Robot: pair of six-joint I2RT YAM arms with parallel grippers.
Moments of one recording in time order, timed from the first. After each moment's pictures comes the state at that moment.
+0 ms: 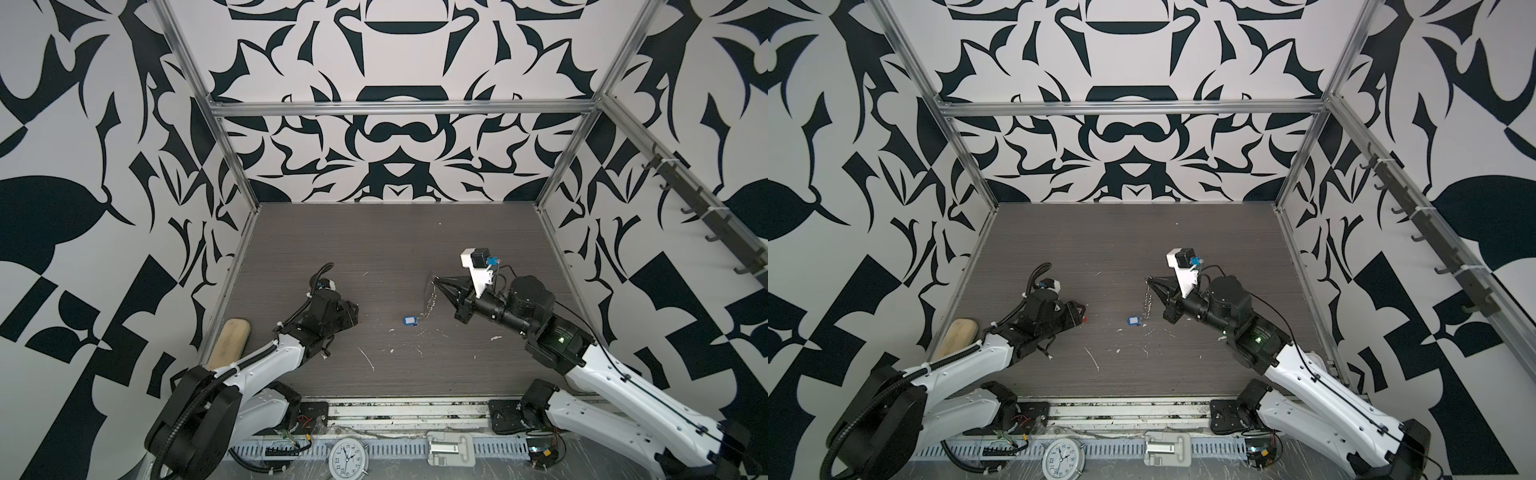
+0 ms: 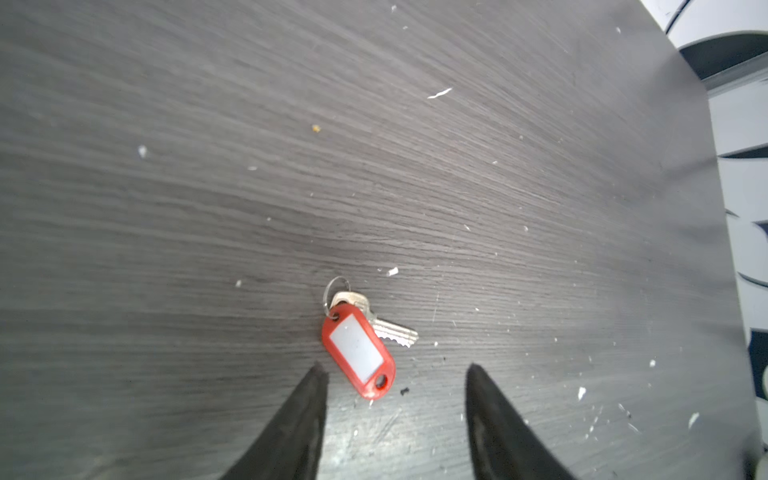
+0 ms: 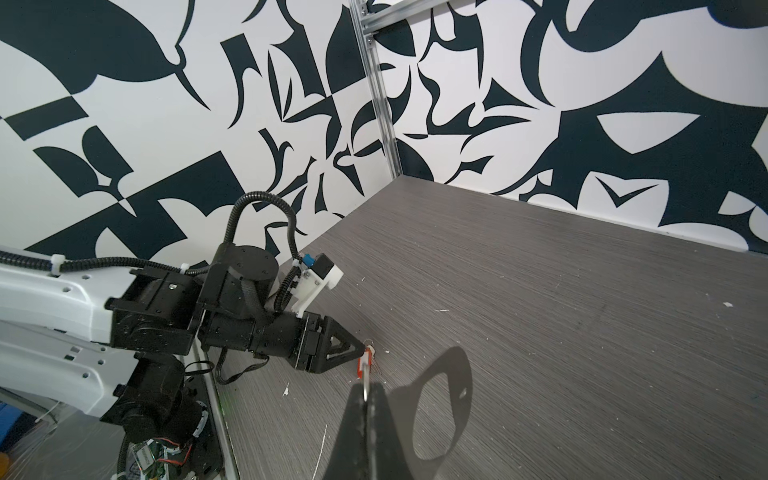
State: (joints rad) left arm -0.52 1.10 0.37 0.00 0.01 -0.77; right arm 0.75 0.79 0.74 -0.10 -0.22 0.29
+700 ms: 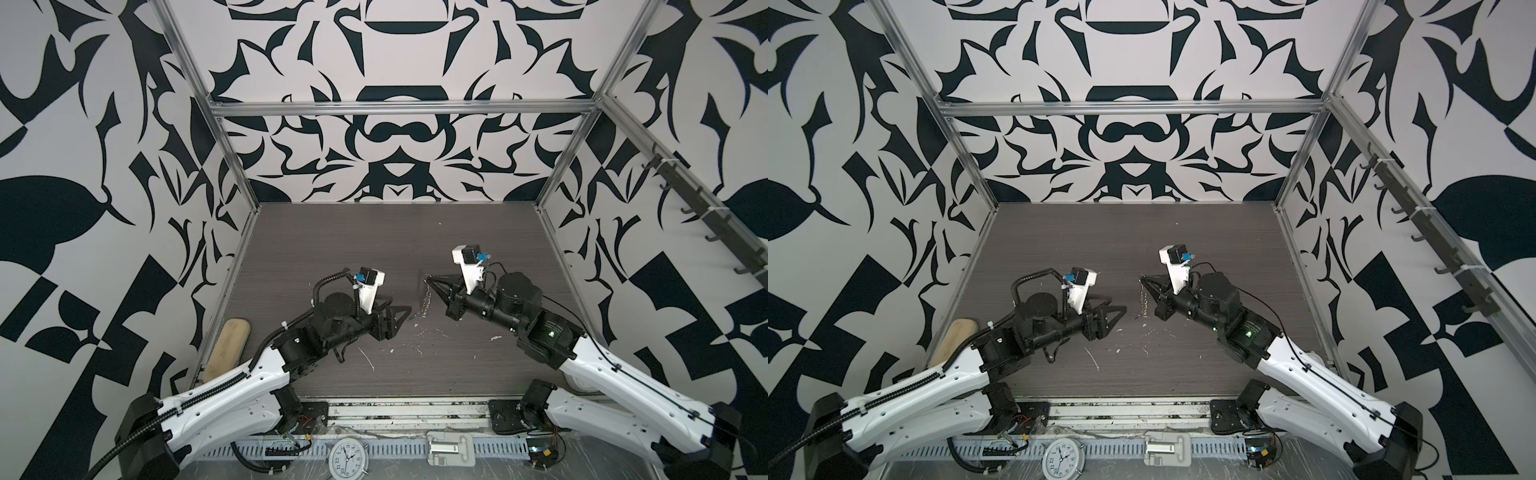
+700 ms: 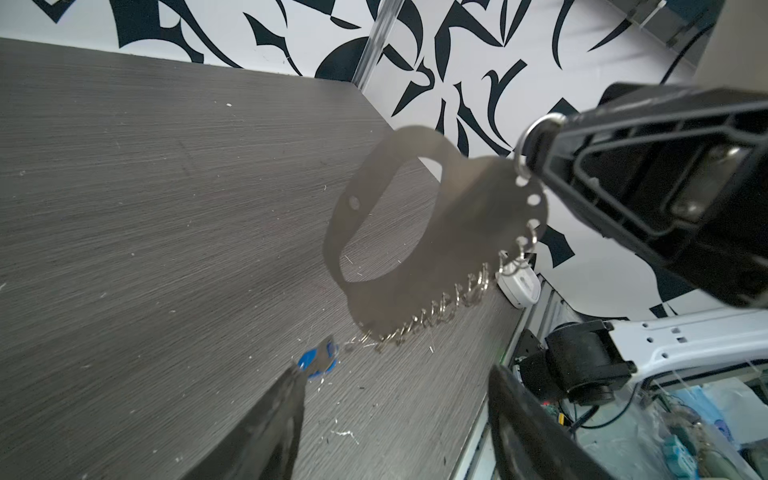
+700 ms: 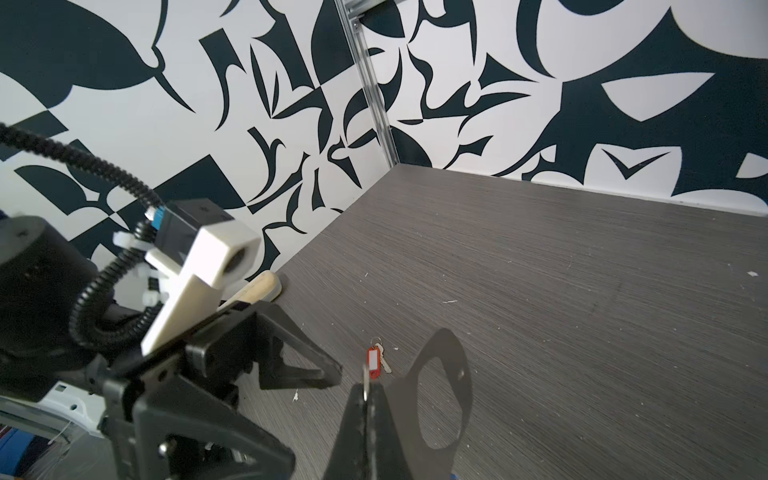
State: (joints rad) left arm -0.96 0.90 0.59 0.03 0.08 -0.50; right arm 0.82 0.88 0.80 -0.10 -0.13 0.36
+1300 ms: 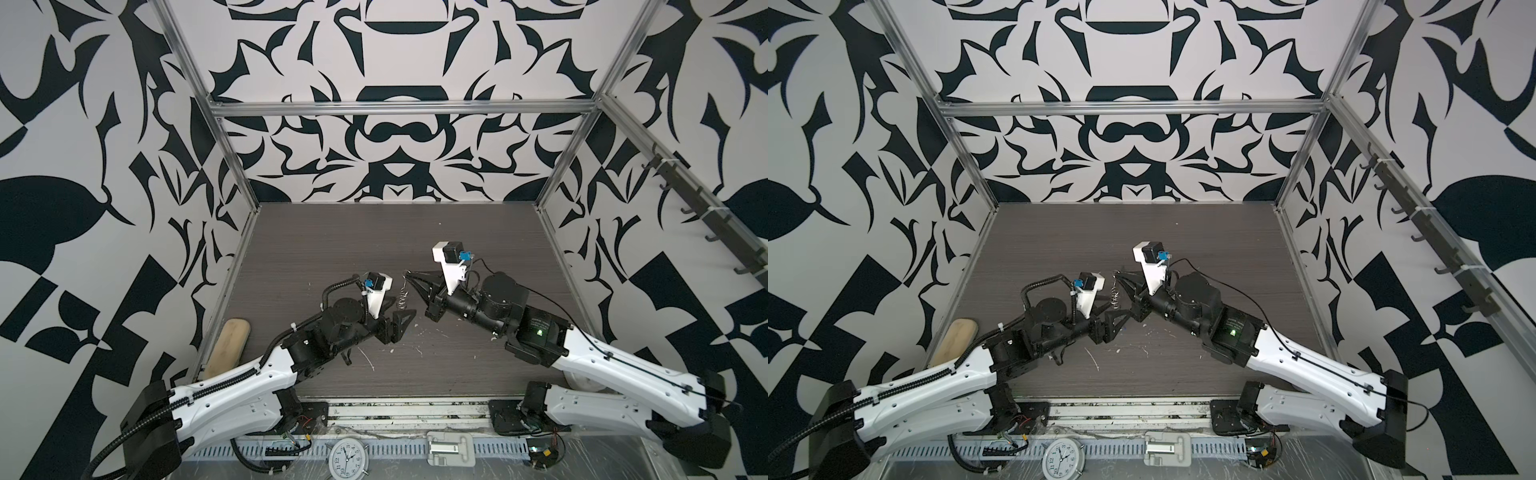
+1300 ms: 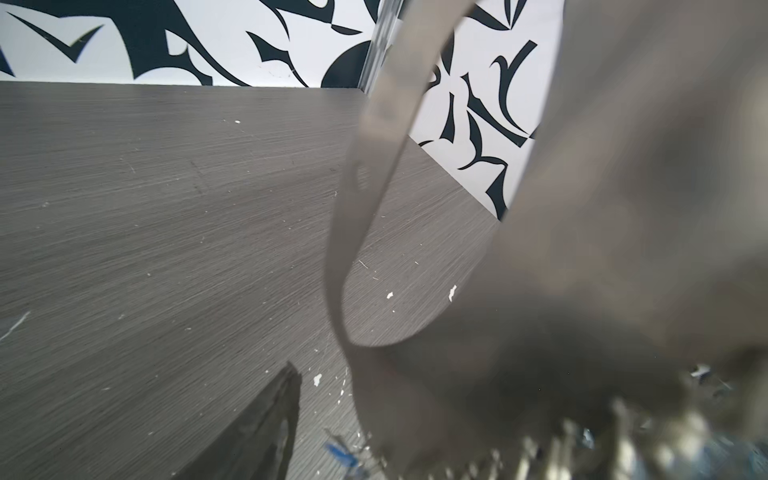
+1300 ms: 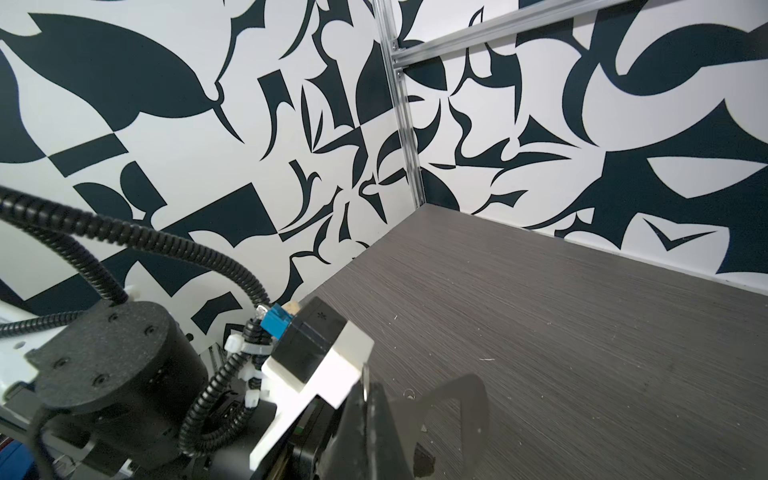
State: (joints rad) left arm -1.01 0.94 0.56 0.10 -0.01 -0.43; right arm 1.04 1.00 0.94 -0.03 0.07 0.32
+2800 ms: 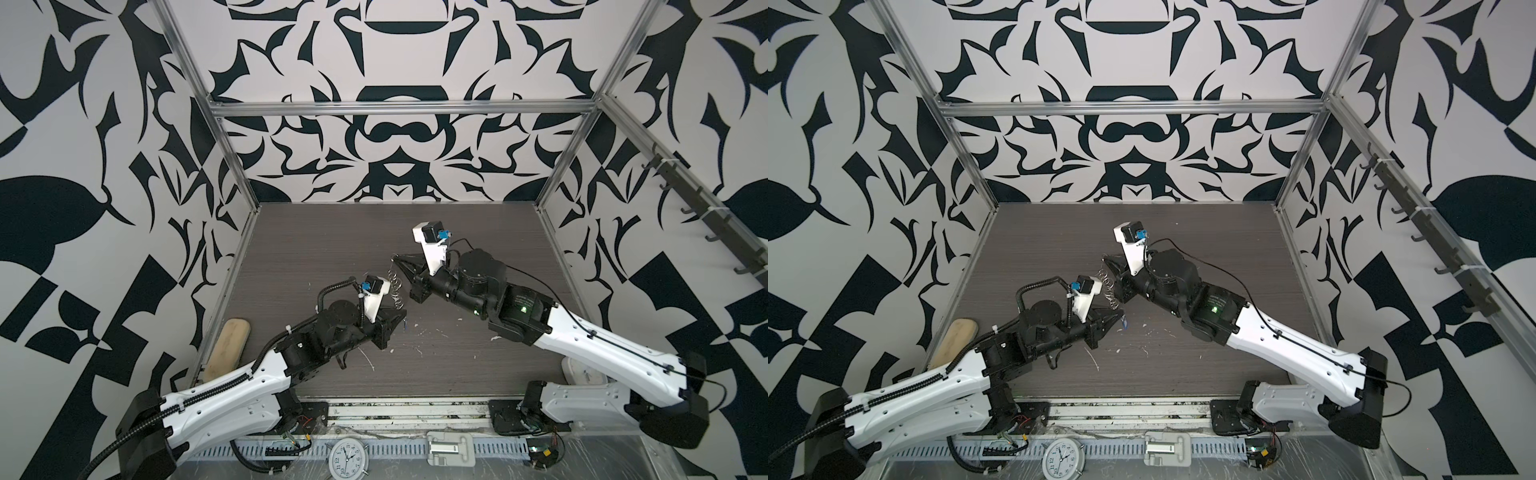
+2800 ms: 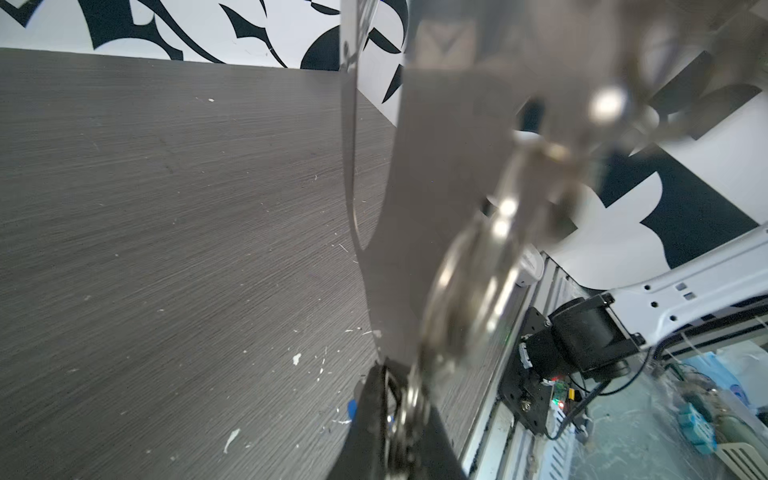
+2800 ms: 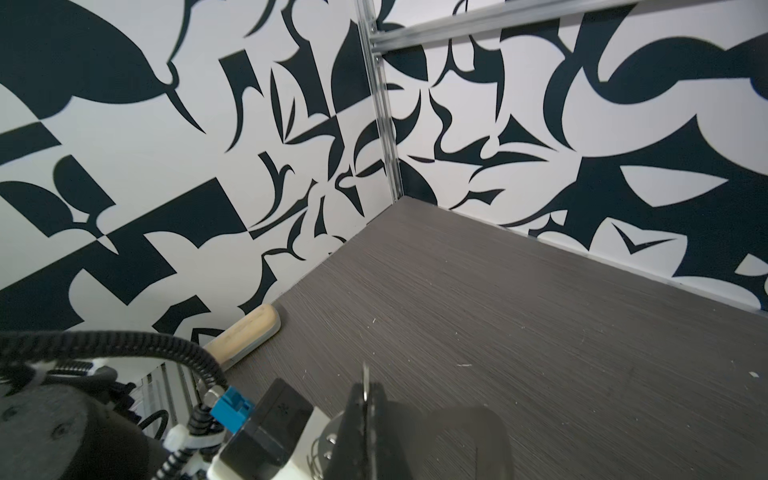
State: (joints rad) left arm -1.00 0.87 0.55 0.04 0.07 -0.47; right arm 1.00 1.19 1.20 -0.20 0.08 0.29
